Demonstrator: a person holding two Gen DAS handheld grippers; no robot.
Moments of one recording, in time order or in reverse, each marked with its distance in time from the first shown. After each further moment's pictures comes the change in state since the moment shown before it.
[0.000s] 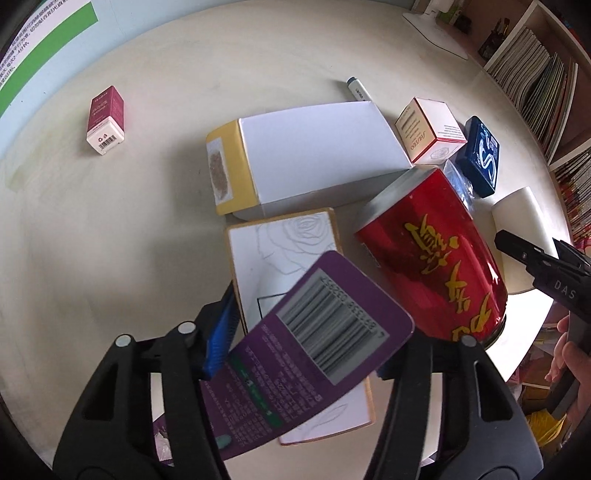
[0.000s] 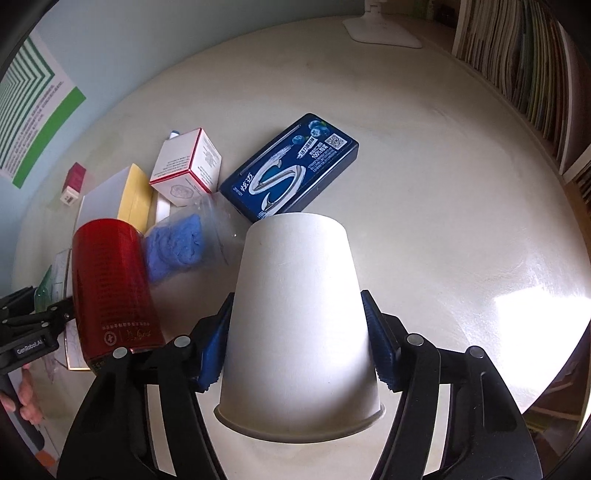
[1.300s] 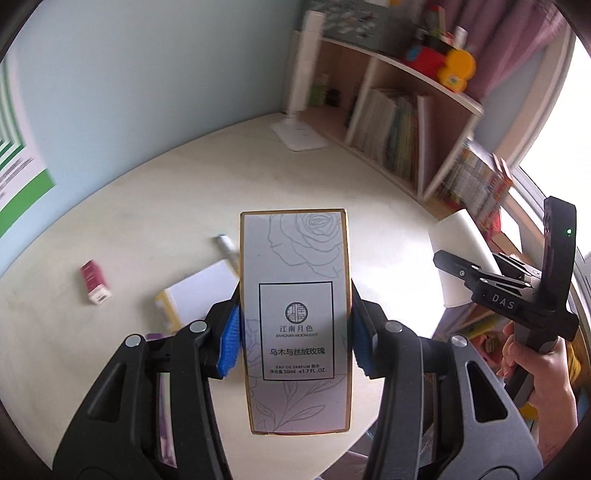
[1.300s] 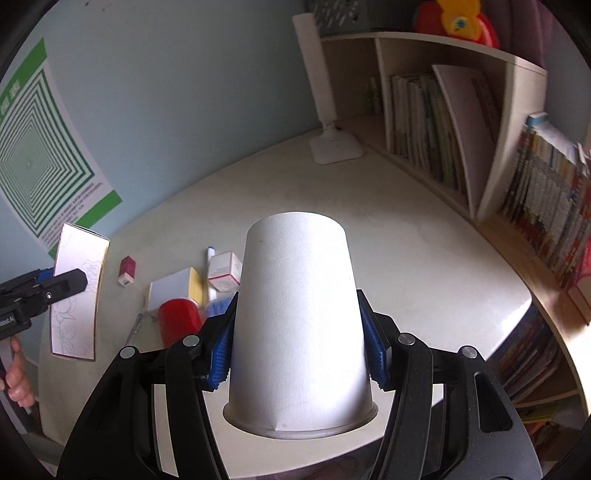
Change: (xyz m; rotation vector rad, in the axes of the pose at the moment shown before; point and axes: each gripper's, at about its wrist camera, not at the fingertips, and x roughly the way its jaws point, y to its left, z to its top) left arm -0.169 -0.104 0.006 0.328 -0.338 -0.205; right arm -0.171 -0.059 -0.050 0.171 -0.380 0.015
